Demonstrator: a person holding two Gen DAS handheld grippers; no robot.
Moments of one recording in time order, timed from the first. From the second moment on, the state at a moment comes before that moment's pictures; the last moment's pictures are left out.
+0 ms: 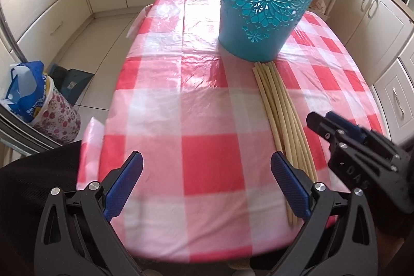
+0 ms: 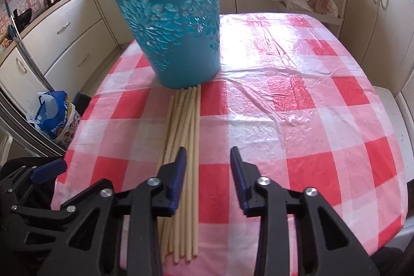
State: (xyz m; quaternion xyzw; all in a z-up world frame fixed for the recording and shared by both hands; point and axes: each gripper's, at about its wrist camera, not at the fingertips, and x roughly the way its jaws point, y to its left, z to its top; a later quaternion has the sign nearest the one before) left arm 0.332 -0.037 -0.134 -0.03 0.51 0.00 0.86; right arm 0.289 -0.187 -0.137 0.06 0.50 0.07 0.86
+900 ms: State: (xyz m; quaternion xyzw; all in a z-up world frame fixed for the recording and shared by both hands) left arm 0.384 -0.052 -0.153 -0.02 0.51 -0.01 0.86; right arm 0.324 -0.201 -0.153 -0.01 0.54 0.09 0.84
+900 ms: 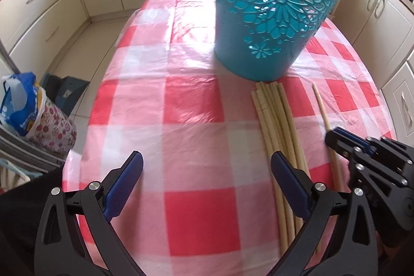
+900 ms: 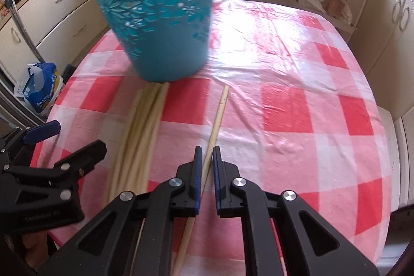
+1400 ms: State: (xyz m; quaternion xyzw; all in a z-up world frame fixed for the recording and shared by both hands) left arm 0.394 -0.066 -0.154 0.02 0.49 -0.04 0.87; right arm 0.330 -0.217 -0.154 0.05 0.52 0.10 0.84
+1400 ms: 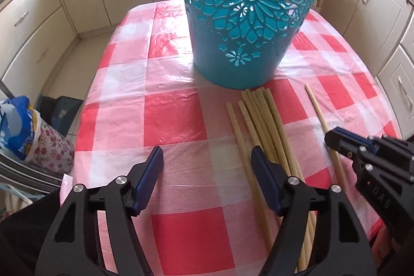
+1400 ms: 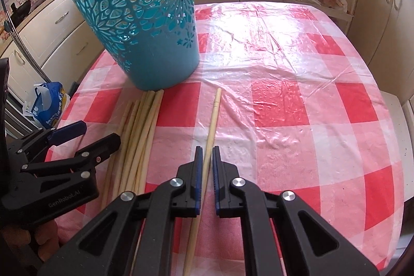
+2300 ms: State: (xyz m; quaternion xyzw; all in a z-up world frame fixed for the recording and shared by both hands) left arm 0.396 -0.100 -0.151 0.17 0.46 -0.20 0.85; right arm 0.327 -0.200 -0.156 -0.02 0.52 0.09 0.85
